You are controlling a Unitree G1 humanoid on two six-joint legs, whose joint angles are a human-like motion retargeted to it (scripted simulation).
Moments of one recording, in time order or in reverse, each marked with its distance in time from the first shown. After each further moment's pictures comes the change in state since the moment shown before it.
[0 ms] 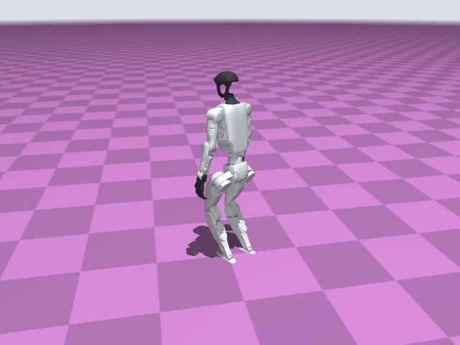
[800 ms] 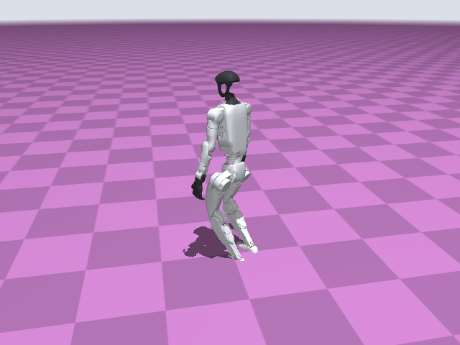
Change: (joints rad) left arm 0.006 0.017 0.059 0.033 -0.048 0.035 0.038; right arm 0.009 -0.028 -0.155 0.082 0.153 -0.001 -0.073; waist -0.111 -0.043 0.004; left_leg 0.232 -0.062 0.123 -0.210 -0.011 0.052; right_leg 0.028 -0.251 -0.133 0.178 -0.058 -0.018
